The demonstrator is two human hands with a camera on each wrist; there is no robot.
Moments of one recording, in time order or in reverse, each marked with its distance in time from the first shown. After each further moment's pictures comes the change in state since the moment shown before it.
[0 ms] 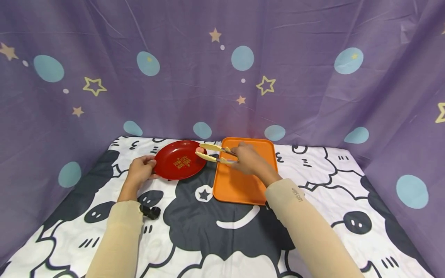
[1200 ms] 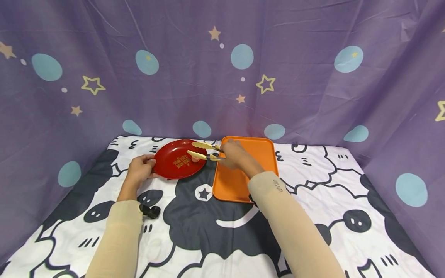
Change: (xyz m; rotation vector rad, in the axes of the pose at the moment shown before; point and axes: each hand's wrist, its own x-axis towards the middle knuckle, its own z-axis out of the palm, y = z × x) left_hand 0.000 0.002 0.000 0.021 0.017 0.015; right_hand 0.035 -0.026 0.007 0.039 -0.107 0.134
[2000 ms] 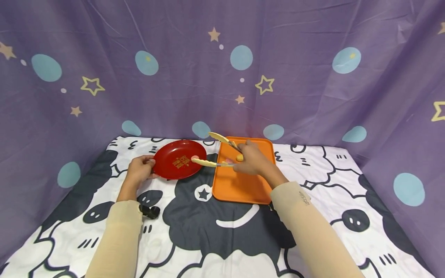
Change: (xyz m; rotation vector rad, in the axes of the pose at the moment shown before) left_hand -0.003 0.003 0.001 0.000 0.000 -0.010; right_hand -0.042 0.042 -0.006 0.082 0.146 -0.025
